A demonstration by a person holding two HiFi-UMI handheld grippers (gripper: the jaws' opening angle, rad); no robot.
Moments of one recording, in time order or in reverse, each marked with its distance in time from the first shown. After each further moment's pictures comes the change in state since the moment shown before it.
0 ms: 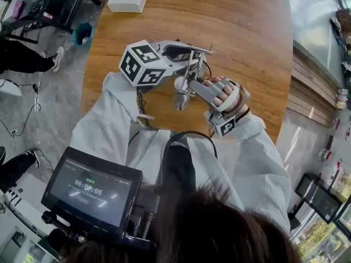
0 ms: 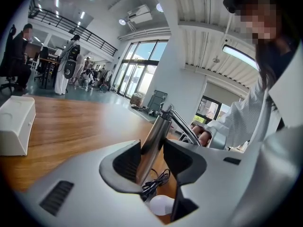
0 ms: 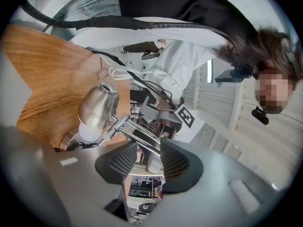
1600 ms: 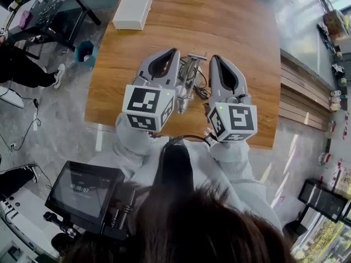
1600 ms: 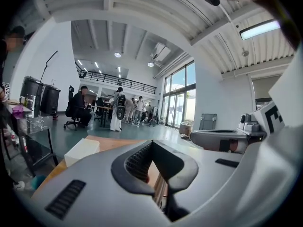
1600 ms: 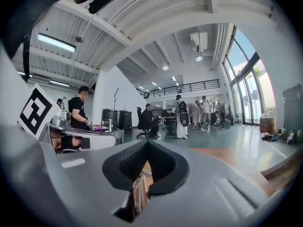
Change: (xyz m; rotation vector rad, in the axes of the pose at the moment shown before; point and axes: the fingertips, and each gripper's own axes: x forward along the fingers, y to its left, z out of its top) left arm -0.106 -0.039 0.086 0.013 -0.412 0.690; right arm -0.014 -0.142 -0.101 1.626 0.492 -0.353
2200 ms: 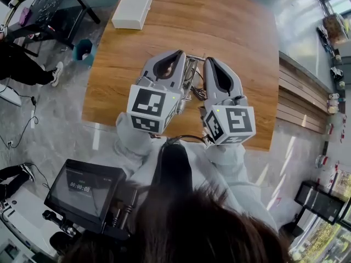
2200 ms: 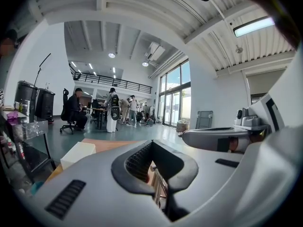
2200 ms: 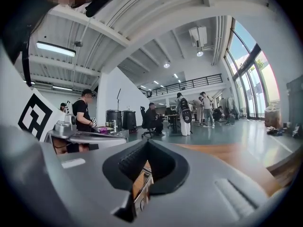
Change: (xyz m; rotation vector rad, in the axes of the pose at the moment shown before) left arm 0.005 -0.016 0.003 0.049 0.001 -0.039; right arm 0.001 0.014 0.004 0.049 0.013 0.057
